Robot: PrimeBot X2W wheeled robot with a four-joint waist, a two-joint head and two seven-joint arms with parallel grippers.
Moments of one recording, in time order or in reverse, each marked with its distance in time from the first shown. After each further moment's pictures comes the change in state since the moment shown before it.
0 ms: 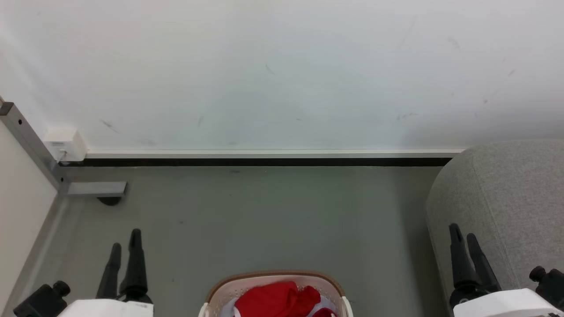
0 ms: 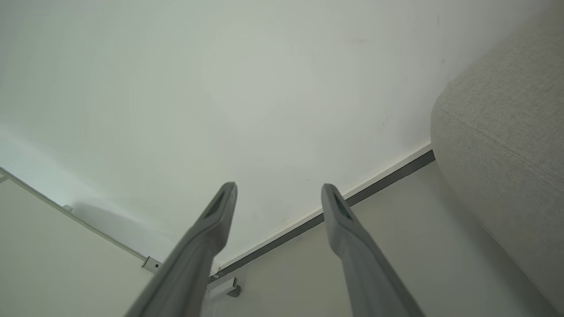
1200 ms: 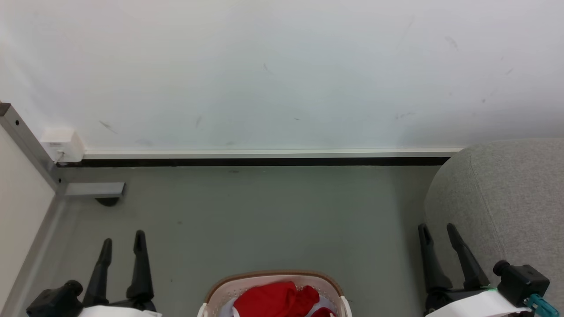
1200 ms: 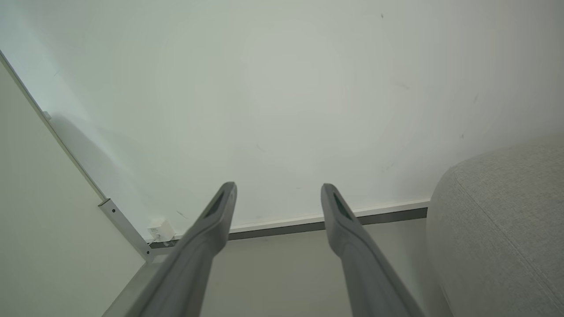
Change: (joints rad) left arm 0.028 0.008 -0.009 -0.030 0.391 0.009 -0.095; right arm -0.019 -0.003 0.085 0.013 -0.404 0.000 -0.095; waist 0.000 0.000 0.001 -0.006
